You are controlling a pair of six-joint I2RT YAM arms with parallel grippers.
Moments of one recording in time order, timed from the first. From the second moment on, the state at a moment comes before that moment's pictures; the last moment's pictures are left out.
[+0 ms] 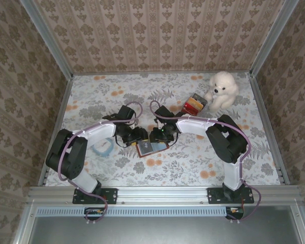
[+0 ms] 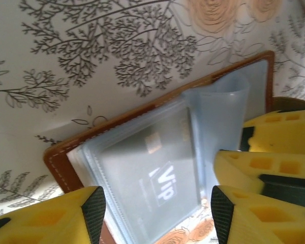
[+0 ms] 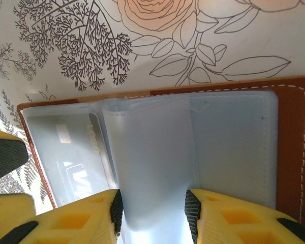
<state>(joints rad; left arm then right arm) -0.54 1.60 0.89 -0.53 0.42 -0.66 0.70 1.94 1.24 -0.49 -0.32 0.66</state>
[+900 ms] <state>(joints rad) -0.54 1.63 0.89 -0.52 0.41 -0.68 0.70 1.94 1.24 -0.49 -0.32 0.66</state>
